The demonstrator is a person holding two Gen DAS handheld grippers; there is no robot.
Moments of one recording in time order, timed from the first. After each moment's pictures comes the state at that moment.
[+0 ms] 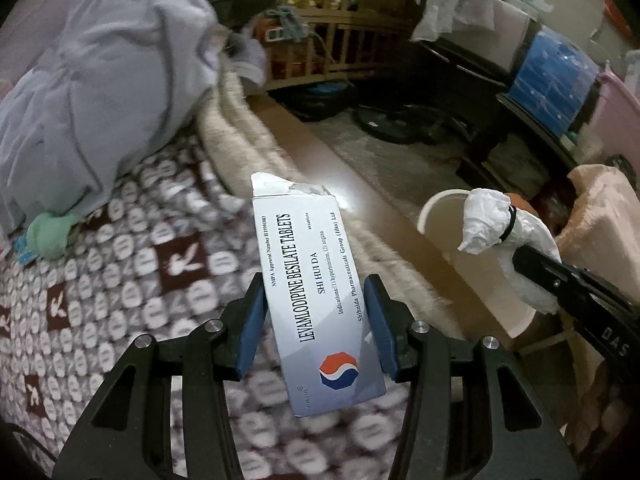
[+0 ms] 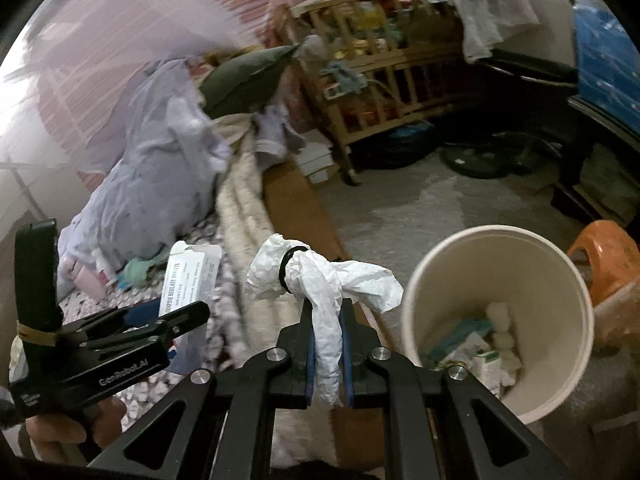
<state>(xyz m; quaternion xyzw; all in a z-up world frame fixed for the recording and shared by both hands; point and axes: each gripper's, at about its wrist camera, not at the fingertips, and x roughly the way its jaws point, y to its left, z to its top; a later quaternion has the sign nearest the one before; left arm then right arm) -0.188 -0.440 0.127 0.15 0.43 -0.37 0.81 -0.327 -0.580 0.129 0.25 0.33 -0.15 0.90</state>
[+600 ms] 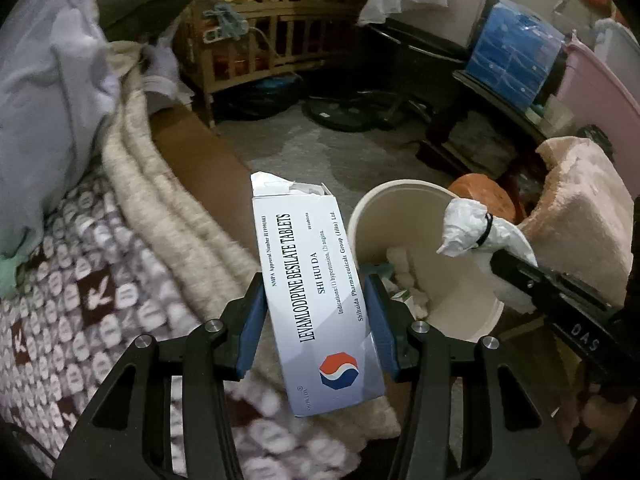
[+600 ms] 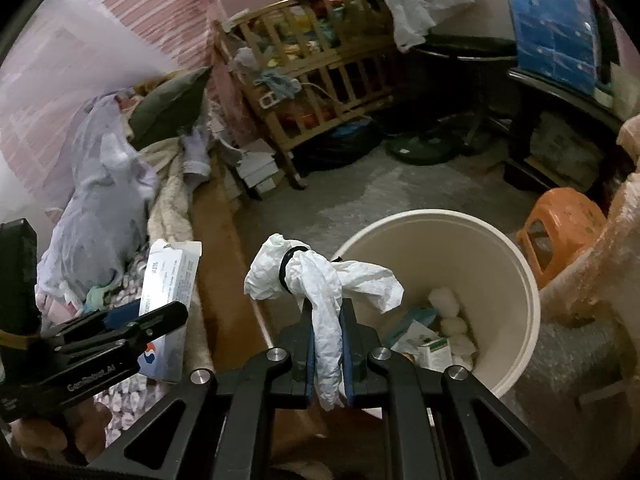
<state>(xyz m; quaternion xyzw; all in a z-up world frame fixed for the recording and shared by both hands) -0.219 -0.512 0.121 0.17 0.43 -0.43 0.78 -0.371 -0.637 0.110 0.28 0.33 -0.22 0.87</state>
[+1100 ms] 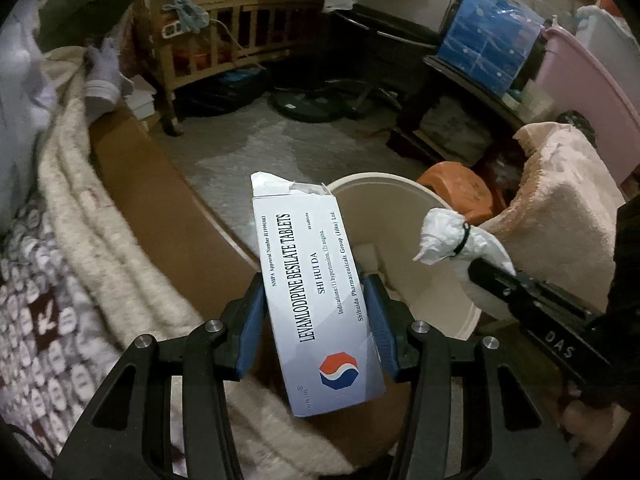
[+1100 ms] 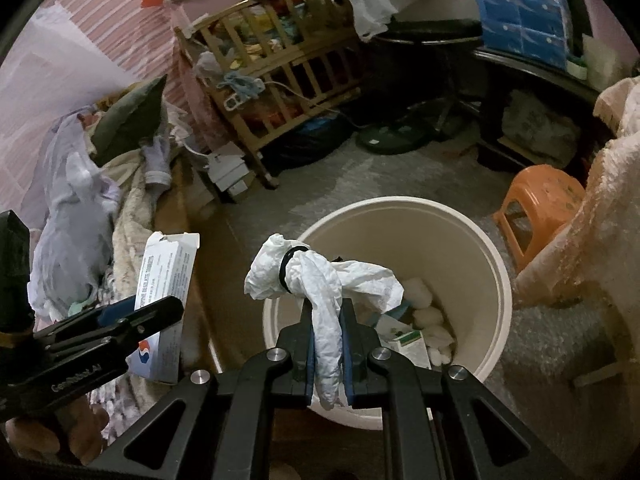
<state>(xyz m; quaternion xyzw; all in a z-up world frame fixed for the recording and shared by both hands) -0.229 -0.563 0.105 0.17 0.44 -0.47 0.74 -0.390 -0.669 0.089 0.31 0.33 -0.26 0.85</state>
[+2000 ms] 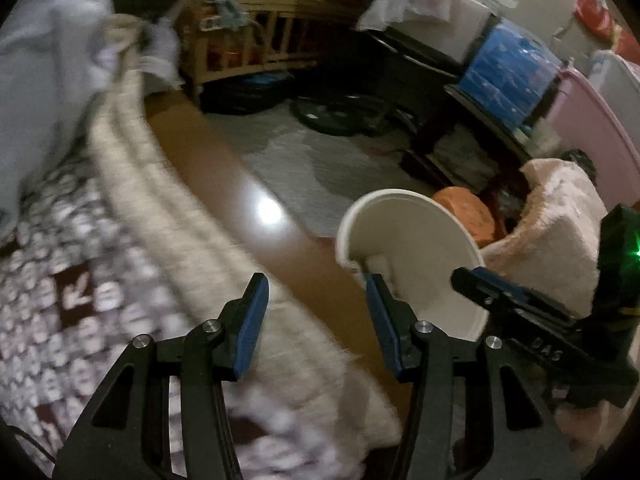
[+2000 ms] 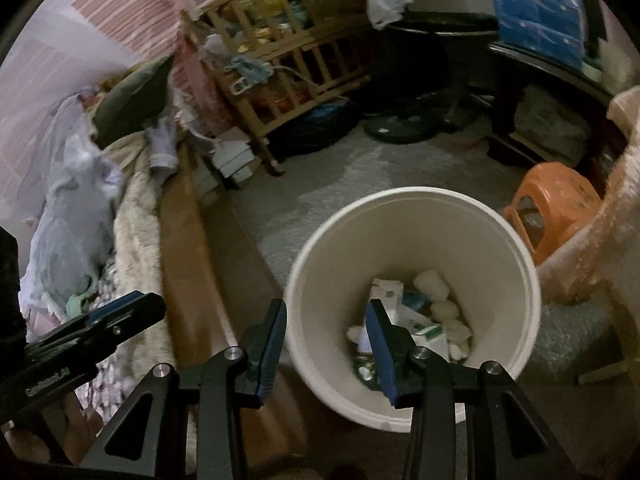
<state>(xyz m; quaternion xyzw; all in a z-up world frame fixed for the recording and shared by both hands) -0.188 -0.497 0.113 0.12 0.45 -0.44 0.76 -0.347 -0.642 0.095 0.30 0.36 -0.23 0.85</state>
